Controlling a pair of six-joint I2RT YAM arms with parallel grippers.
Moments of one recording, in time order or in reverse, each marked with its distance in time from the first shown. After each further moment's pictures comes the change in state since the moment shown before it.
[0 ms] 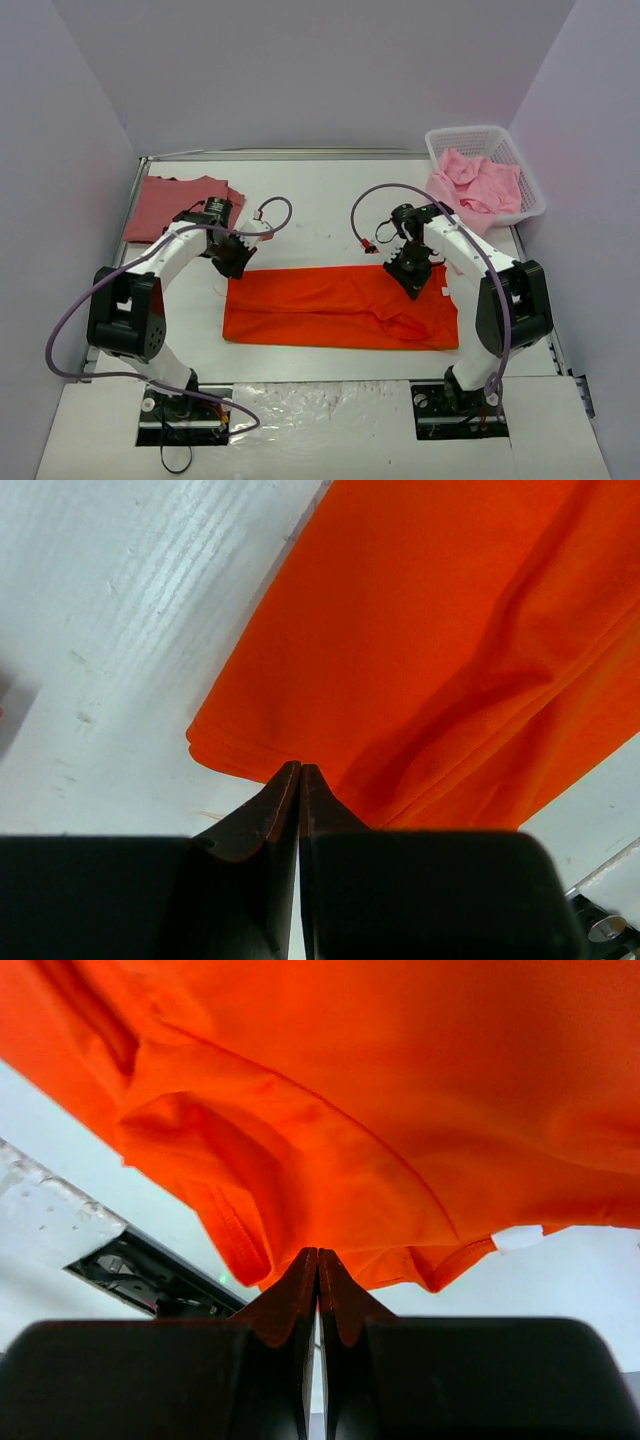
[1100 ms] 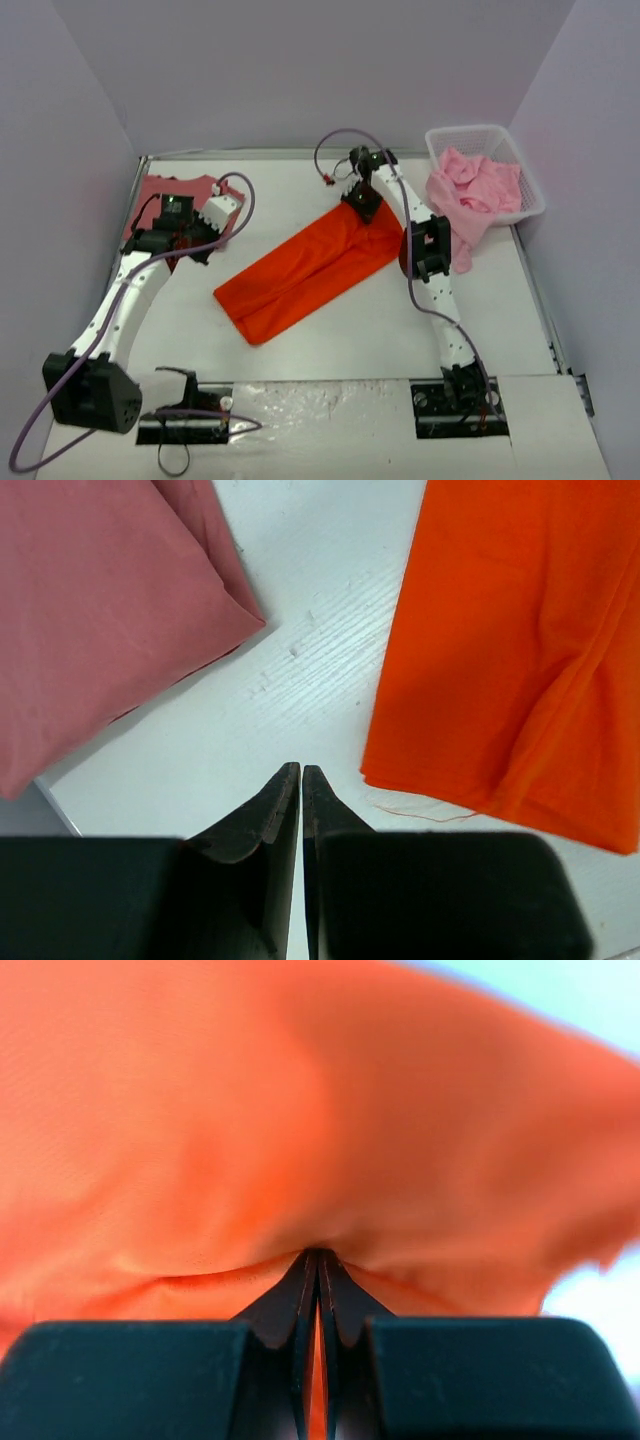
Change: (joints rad) left arm 0.080 -0.407 -0.064 0.084 -0.168 -0.131; right arm -0.006 1.006 1.290 -0.104 0.064 -0.029
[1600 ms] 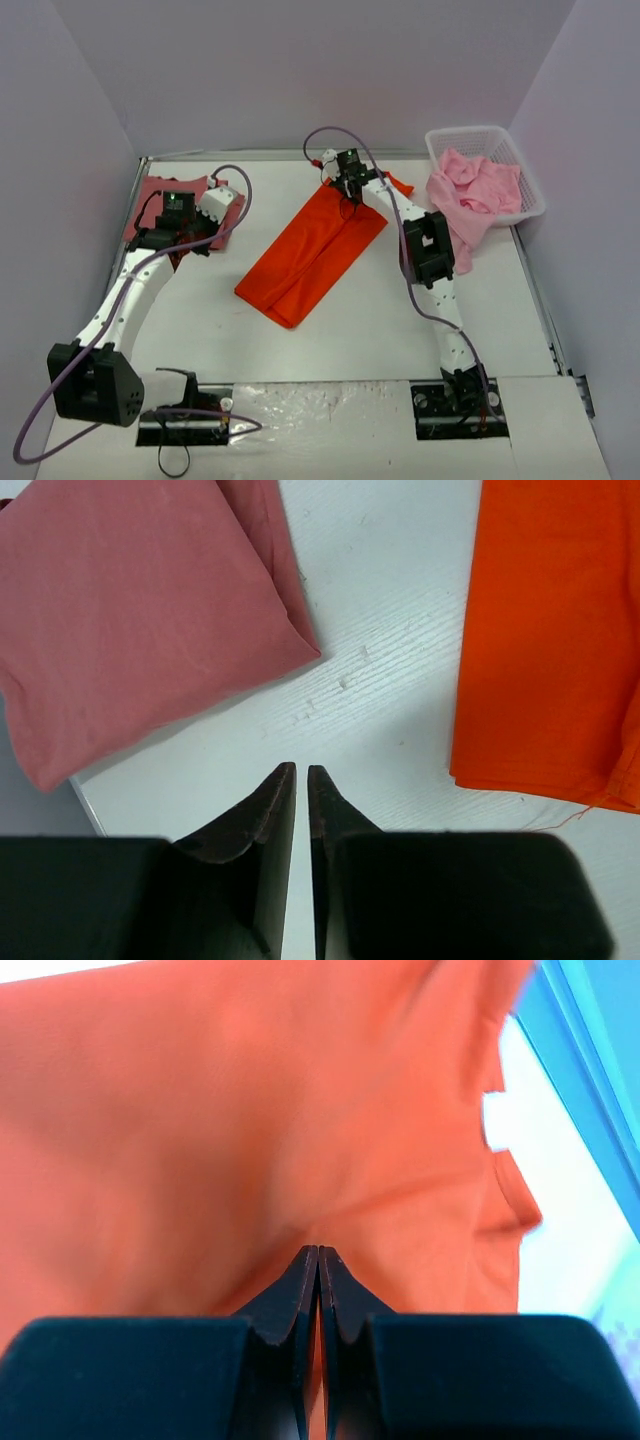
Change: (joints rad) left arm 0.005 0.043 -0.014 0.148 -0.097 -0.061; right arm 0.061 -0.074 -0.268 0.801 0.281 0.049
